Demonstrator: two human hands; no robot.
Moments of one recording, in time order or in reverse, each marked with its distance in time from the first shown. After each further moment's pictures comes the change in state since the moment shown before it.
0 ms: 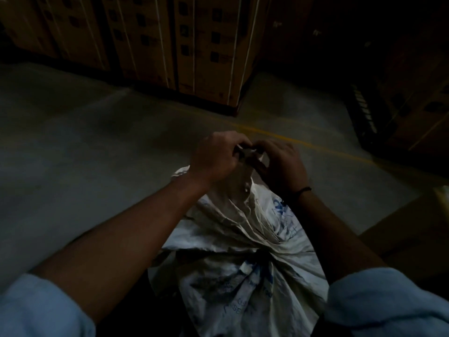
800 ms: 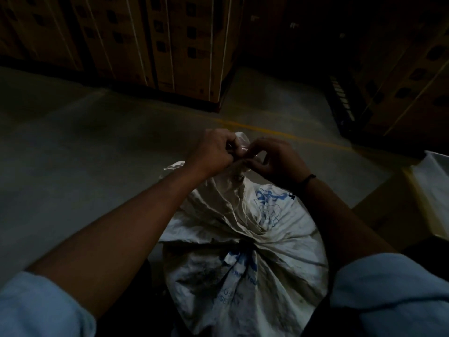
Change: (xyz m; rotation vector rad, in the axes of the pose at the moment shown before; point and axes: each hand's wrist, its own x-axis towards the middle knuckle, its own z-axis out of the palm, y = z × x) left_hand 0.010 0.026 0.030 -0.203 -0.165 -0.087; right_hand -0.021 0.042 -0.040 0.218 -0.209 0.008
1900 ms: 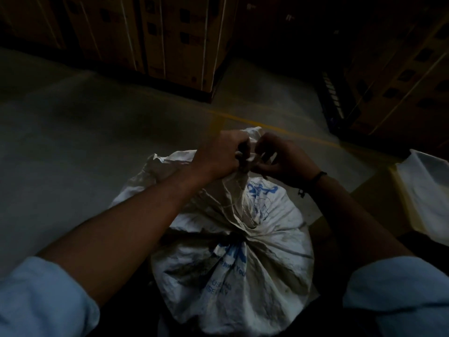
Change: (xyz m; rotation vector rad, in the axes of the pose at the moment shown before) left_hand -0.004 0.006 0.031 0.109 -0.101 0.106; right_hand -0.022 0.004 -0.023 0.060 -0.146 0.114
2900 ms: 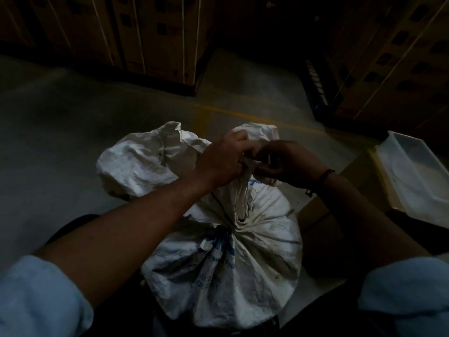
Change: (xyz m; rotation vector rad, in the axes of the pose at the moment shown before) left_hand -0.004 0.031 0.044 0.014 0.056 0.242; right_hand -0.044 0.025 -0.022 -0.215 -0.041 0.026
